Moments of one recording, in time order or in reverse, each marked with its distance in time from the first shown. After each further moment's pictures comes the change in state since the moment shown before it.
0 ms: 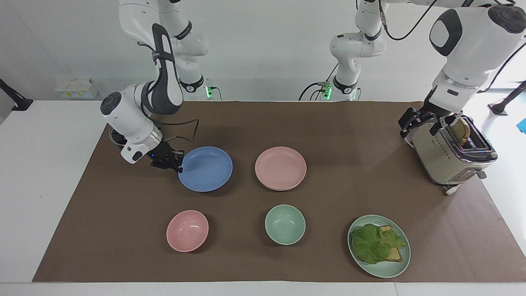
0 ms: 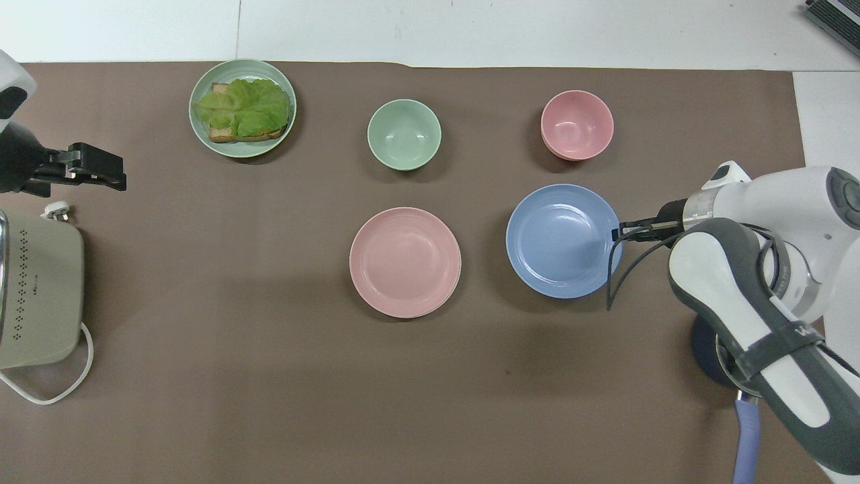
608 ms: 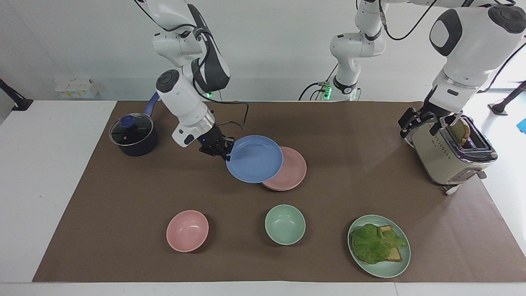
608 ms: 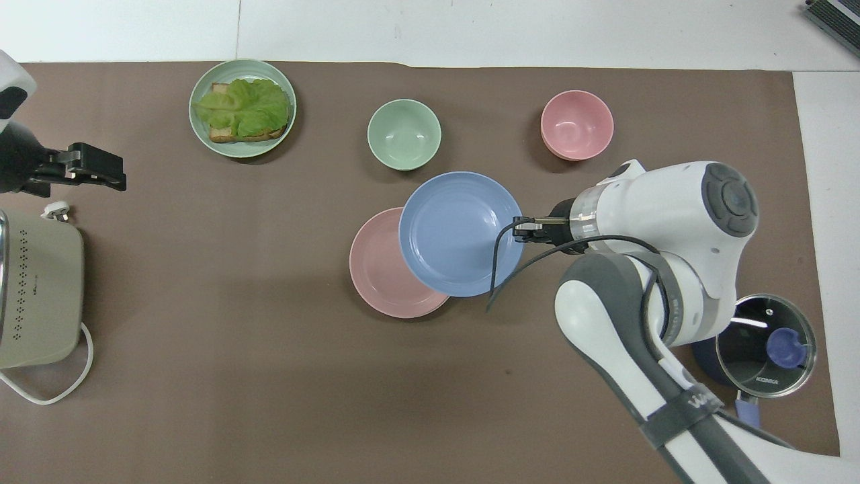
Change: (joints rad) left arm 0.000 0.000 0.000 0.000 0.000 0.000 0.000; right arm 0.287 -0.021 0.004 0.073 0.004 0.017 0.427
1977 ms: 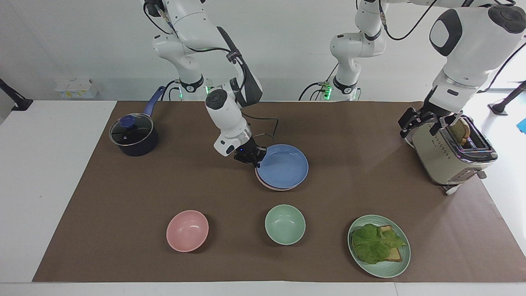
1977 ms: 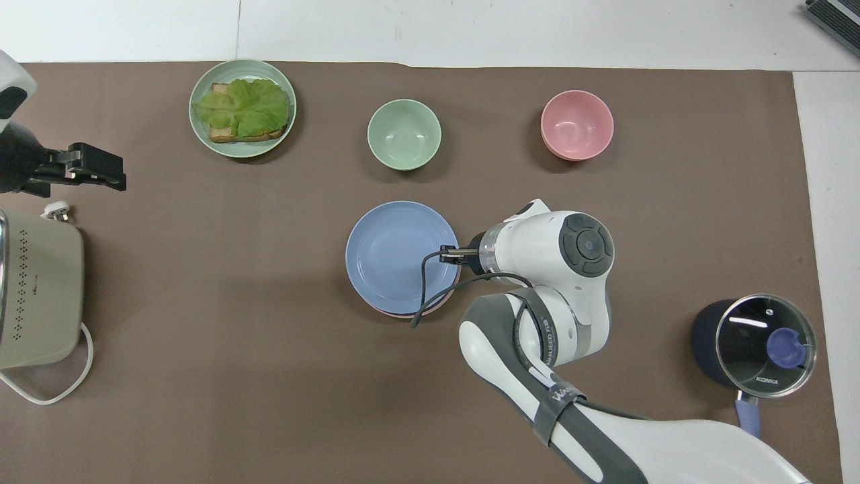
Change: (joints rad) left arm 0.000 0.000 0.000 0.000 0.000 0.000 0.000; right arm 0.160 0.159 -0.002 -0.046 0.000 0.245 0.081
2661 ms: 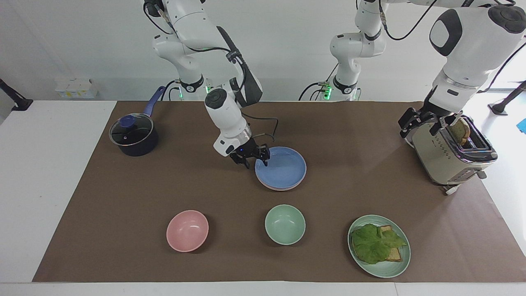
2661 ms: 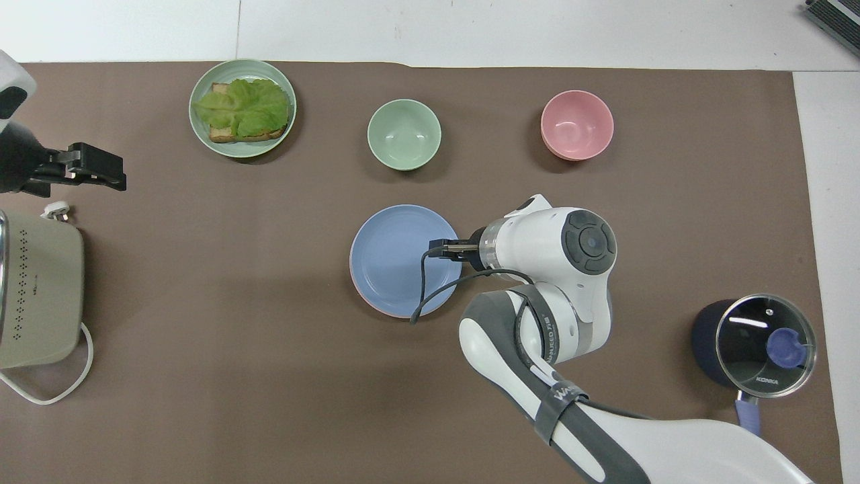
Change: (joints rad) left arm 0.000 0.000 0.000 0.000 0.000 0.000 0.000; right arm 0.000 -0.001 -0.002 0.023 0.000 0.003 -0.001
